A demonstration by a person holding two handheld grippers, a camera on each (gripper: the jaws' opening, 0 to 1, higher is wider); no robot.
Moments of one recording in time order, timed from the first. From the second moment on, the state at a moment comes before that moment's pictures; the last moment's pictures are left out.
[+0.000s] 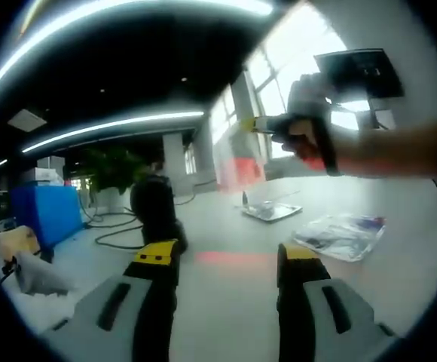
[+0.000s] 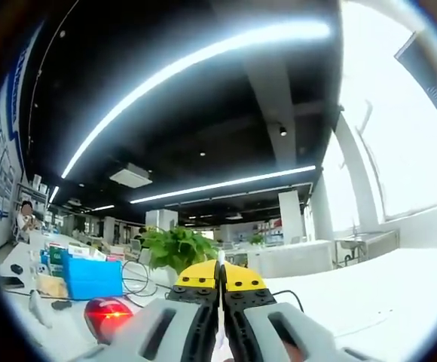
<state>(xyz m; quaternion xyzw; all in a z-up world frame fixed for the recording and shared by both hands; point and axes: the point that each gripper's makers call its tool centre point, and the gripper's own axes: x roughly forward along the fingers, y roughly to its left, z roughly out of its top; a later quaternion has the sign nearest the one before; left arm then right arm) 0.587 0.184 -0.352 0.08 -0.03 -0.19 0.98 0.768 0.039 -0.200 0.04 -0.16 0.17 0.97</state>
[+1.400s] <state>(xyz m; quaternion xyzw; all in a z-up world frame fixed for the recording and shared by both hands) 0.585 0.182 -0.353 0.08 -0.03 -0.19 0.98 0.752 0.021 -0.190 0.01 -0.11 0.24 0.97</state>
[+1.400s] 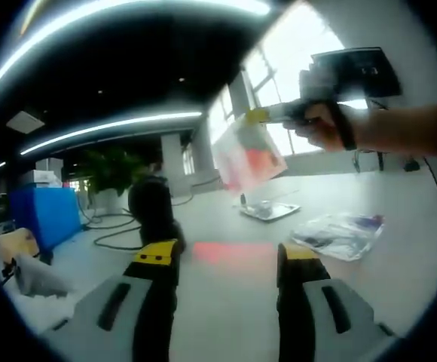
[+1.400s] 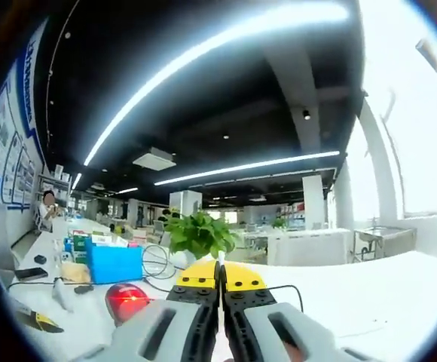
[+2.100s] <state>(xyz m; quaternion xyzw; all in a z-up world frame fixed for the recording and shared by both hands) 0.587 0.183 -0.354 0.09 -0.03 -0.19 0.98 0.736 0.014 -0.200 -0.09 -0.12 0.29 0.95</state>
